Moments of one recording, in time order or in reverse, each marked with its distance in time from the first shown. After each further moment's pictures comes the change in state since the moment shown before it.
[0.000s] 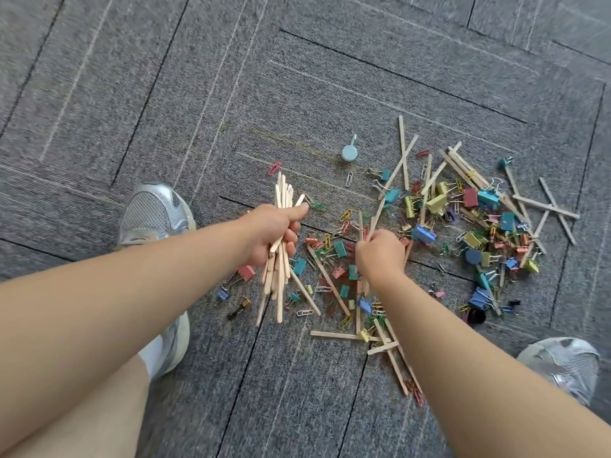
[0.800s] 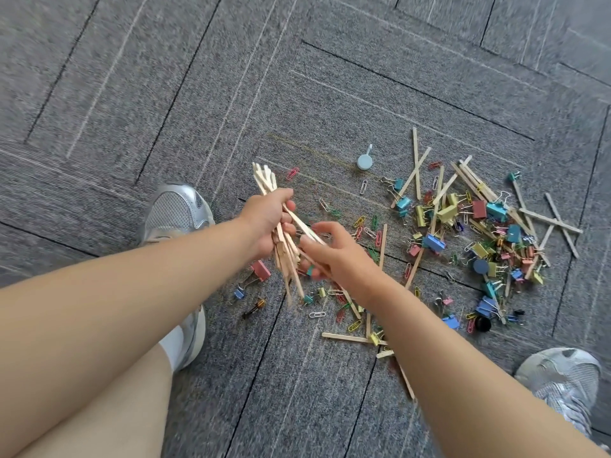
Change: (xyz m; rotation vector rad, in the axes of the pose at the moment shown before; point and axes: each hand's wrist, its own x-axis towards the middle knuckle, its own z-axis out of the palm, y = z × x) left_hand -0.006 0.008 -0.021 -0.294 0.176 0.143; right_hand -0.064 -0.043 0.001 0.442 -0.713 -0.322
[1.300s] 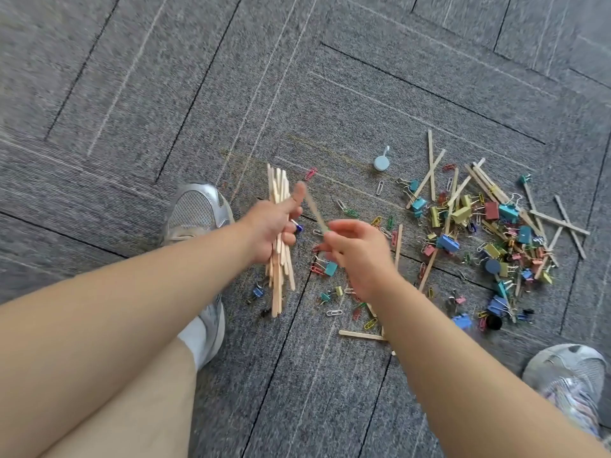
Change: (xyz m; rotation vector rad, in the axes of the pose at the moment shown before) left_hand 0.002 0.002 -0.040 0.108 -0.157 -0.029; right_hand 0.007 -0.018 0.026 0.296 0.392 0.051
